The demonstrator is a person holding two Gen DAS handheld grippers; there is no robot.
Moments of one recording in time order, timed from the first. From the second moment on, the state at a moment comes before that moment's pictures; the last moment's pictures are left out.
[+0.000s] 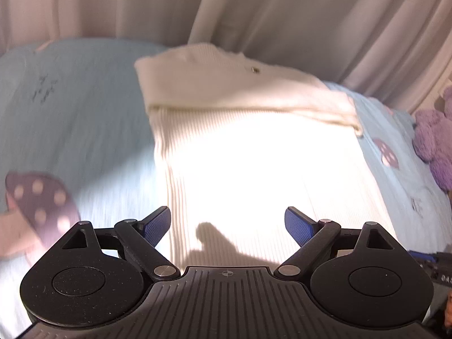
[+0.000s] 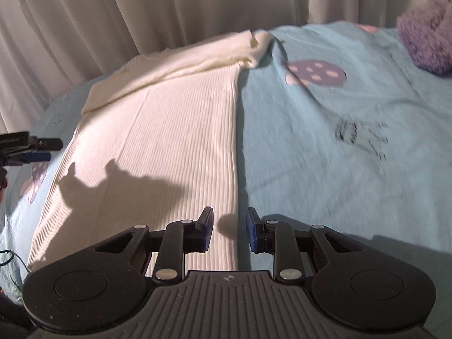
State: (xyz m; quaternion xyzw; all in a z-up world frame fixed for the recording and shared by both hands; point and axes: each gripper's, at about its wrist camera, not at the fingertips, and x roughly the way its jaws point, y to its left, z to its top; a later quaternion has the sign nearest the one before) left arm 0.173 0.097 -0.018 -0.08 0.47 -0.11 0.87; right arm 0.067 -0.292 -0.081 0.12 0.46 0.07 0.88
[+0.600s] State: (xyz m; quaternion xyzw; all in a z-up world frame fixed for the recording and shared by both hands) left arm 0.065 0.129 -0.041 -0.12 0.57 -0.08 0.81; right arm 0.037 -0.289 -0.085 0.11 0.48 0.15 0.85
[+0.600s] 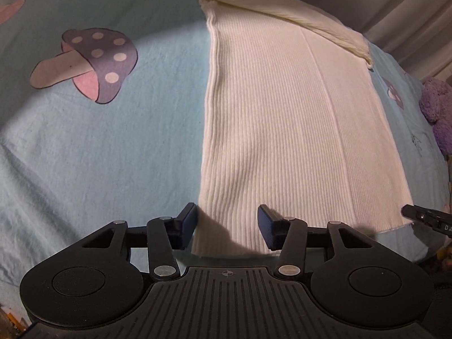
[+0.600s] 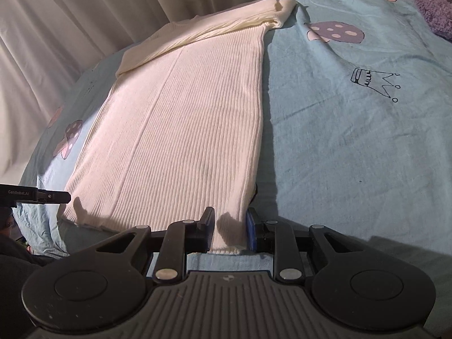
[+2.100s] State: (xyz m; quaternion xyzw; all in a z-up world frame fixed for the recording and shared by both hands) left arm 0.188 0.126 -0.052 -0.11 0.40 -0.06 0.91; right arm 0.184 -0.263 -0.087 0.08 0.35 0.07 0.93
